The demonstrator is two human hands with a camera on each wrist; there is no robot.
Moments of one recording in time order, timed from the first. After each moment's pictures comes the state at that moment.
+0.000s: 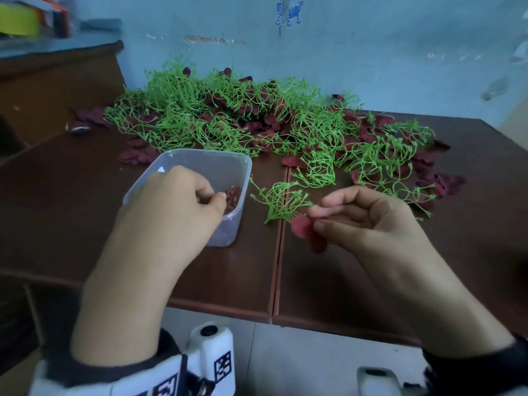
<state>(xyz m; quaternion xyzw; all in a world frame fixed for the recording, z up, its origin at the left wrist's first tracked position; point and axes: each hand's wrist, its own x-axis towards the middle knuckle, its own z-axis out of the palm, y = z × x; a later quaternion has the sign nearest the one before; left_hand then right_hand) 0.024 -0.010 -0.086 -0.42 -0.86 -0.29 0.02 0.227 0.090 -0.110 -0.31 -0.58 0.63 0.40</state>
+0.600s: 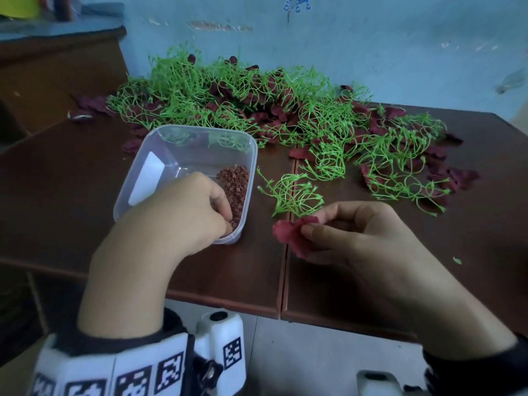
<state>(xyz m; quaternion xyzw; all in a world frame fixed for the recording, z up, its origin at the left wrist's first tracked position) 0.011 -0.006 -0.088 -0.44 -0.85 -0.24 -0.19 0.216 0.076 -0.110 -0.35 -0.59 0.67 0.28</state>
